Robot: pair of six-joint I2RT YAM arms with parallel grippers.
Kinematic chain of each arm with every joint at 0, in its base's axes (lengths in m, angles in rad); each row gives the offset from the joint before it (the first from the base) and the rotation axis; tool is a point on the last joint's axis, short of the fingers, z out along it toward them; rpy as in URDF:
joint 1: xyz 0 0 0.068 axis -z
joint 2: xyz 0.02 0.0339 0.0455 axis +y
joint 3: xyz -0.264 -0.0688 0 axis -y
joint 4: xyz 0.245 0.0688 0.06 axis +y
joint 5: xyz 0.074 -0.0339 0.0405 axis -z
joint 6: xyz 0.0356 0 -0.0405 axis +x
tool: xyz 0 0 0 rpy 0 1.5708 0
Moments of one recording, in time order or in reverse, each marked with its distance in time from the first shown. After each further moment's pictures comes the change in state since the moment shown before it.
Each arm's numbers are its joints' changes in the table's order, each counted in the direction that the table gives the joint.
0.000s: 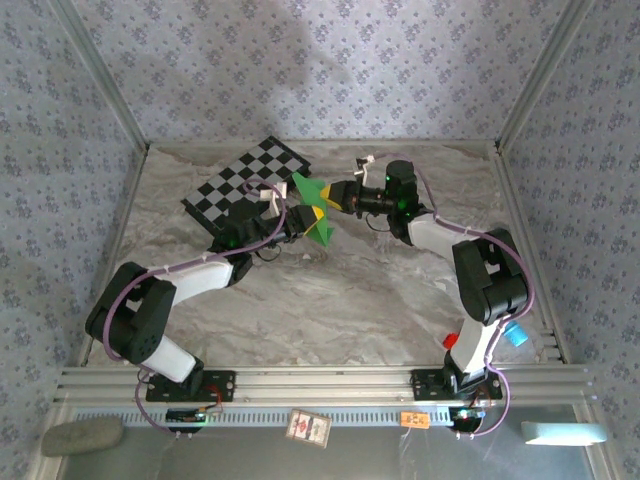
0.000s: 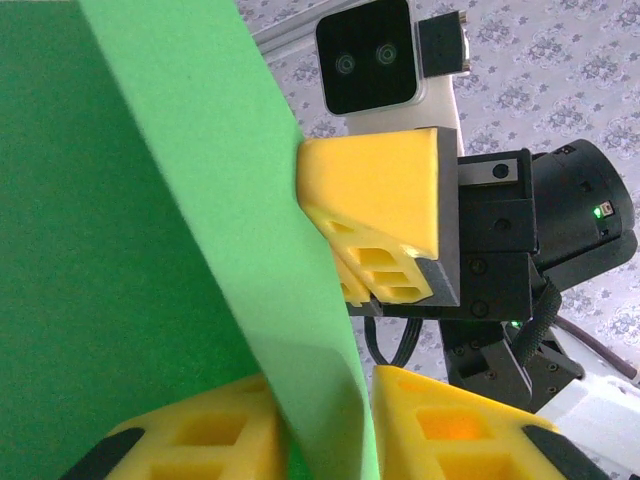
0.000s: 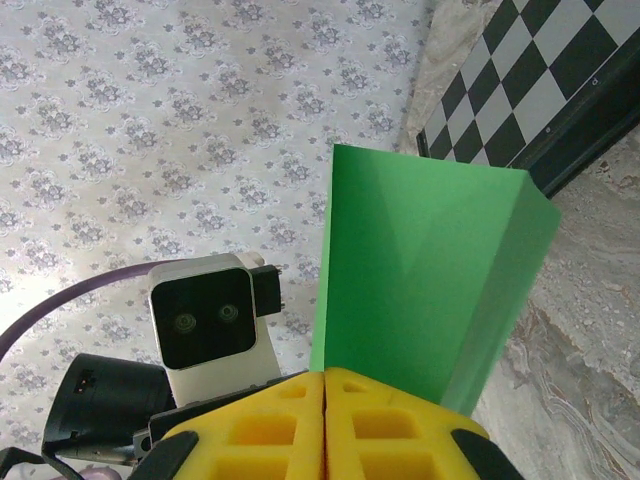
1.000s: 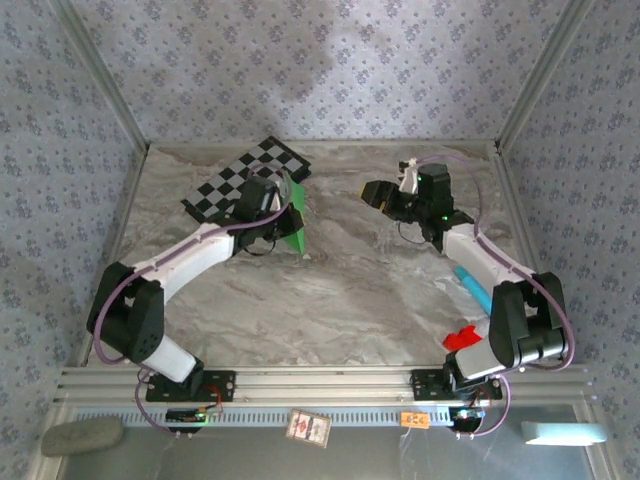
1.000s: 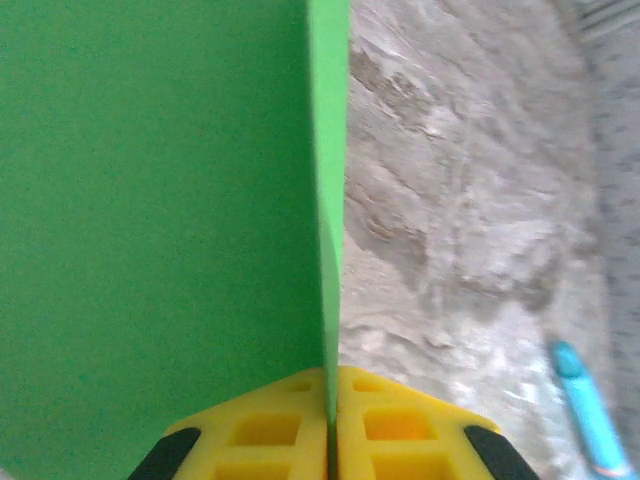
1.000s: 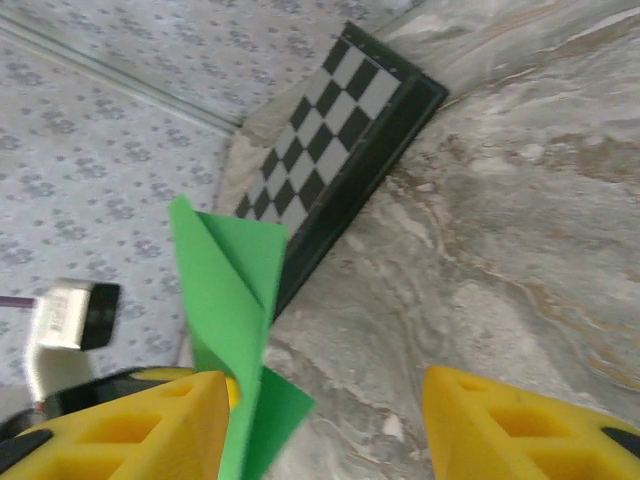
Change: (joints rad) left arm 0.016 0.029 0.407 1.075 -0.423 0.425; right arm 0.126 -0.315 -0.092 0.542 0.387 -0.439
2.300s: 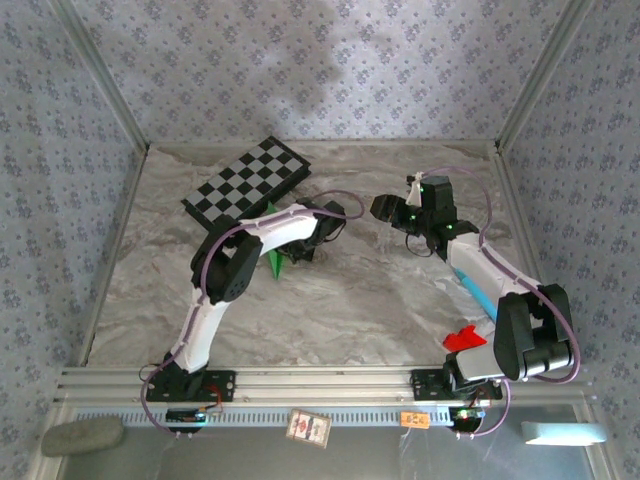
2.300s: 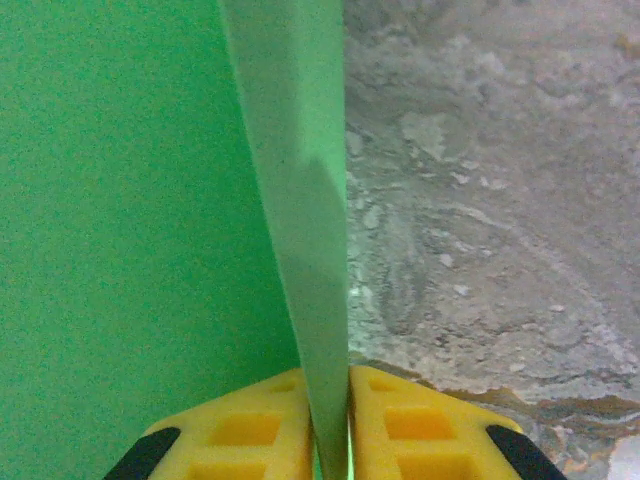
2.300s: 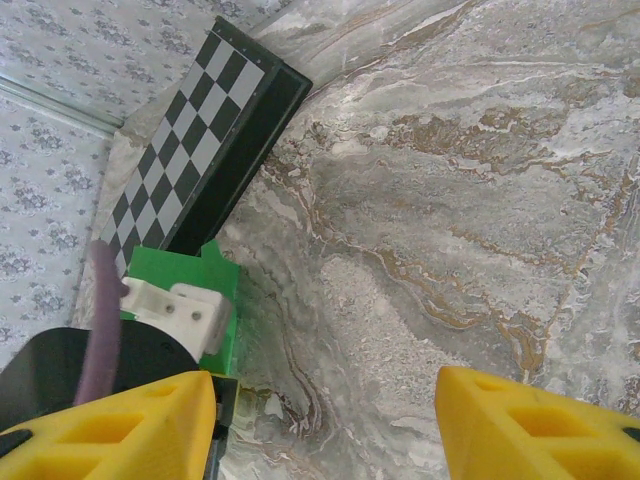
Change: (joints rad) left arm 0.210 0.663 0.547 0.777 -0.690 0.171; right arm 0.009 -0.060 -0.072 0.118 0.164 -0.096
